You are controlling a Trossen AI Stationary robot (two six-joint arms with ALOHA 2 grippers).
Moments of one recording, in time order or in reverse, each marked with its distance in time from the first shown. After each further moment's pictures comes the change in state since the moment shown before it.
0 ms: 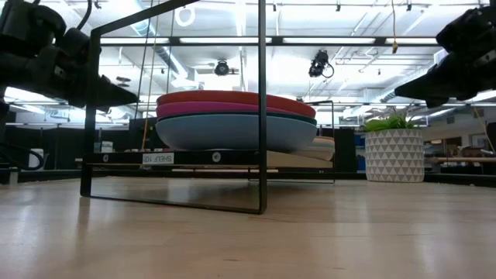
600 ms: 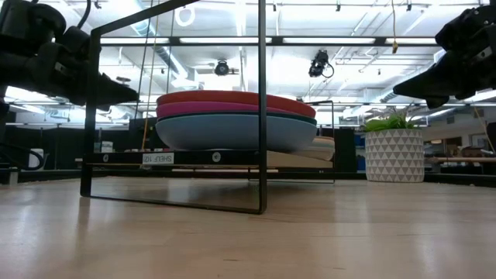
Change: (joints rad) left arm 0.000 0.000 -0.001 0.024 0.000 -0.030; right arm -0.001 0.000 0.000 0.015 0.018 0.032
